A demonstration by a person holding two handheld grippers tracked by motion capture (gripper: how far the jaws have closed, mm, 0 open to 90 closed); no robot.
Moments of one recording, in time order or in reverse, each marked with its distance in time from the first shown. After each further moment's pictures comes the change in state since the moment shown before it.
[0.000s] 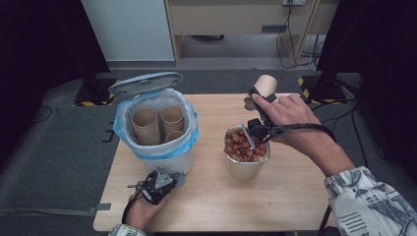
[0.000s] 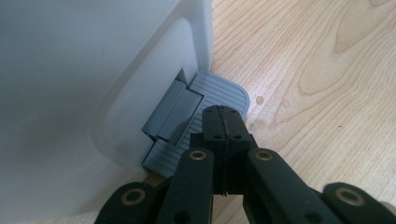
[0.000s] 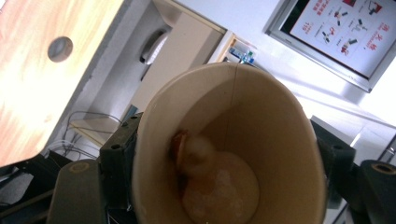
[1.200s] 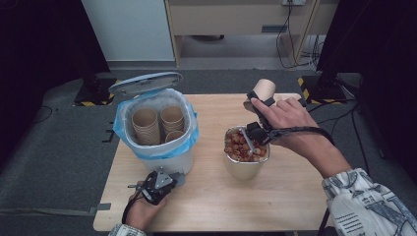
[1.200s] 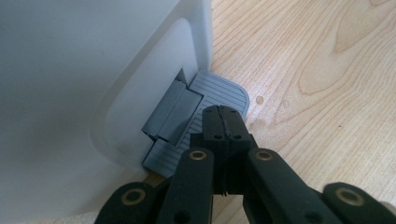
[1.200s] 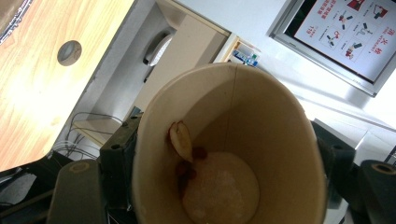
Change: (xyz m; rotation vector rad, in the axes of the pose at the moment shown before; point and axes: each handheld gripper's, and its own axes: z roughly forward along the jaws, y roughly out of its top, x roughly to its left) left arm 0.000 0.000 0.000 0.000 0.001 0.001; right arm 0.011 0.007 0.004 -0.013 0.012 -0.002
